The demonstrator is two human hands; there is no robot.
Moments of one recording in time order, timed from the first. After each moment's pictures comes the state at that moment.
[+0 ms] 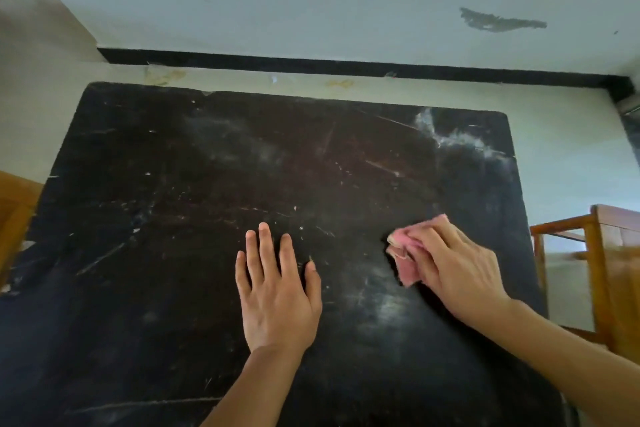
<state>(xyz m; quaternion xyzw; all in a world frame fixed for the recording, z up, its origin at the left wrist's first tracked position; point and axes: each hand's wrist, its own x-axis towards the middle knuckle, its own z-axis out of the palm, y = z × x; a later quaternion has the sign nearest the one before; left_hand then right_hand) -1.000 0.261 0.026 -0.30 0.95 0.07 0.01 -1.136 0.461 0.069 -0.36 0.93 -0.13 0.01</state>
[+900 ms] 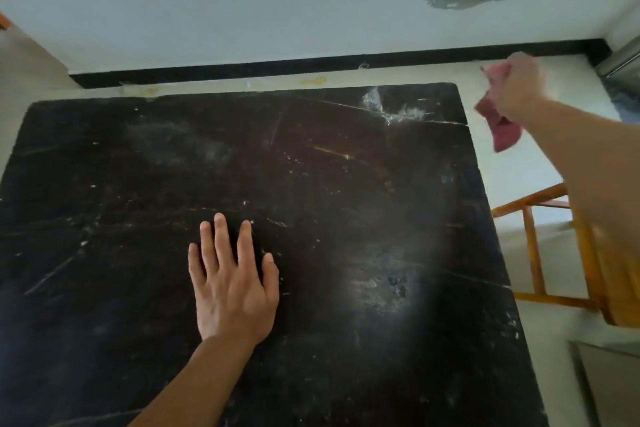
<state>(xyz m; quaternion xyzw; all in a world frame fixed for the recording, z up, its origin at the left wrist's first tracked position) -1.005 0.261 0.020 -0.26 0.96 0.05 0.03 -1.384 0.541 0.066 0.01 0.99 -0.15 0.02</state>
